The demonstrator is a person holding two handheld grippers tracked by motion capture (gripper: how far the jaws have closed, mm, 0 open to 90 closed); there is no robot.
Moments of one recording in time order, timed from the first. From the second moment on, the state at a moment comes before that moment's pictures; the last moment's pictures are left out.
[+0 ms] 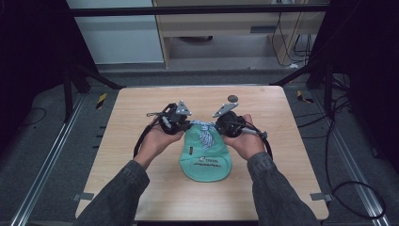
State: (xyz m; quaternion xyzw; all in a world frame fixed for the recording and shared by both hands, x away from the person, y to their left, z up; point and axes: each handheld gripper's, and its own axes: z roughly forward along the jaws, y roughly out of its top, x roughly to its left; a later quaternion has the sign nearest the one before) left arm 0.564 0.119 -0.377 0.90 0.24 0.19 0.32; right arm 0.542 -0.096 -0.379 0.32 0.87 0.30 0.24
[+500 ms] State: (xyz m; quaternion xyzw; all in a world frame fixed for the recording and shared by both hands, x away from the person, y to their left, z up) left arm 0.553 0.117 -0.389 0.90 0.23 0.18 0.32; right arm 0.526 -0.099 -0.392 0.31 0.87 0.30 0.23
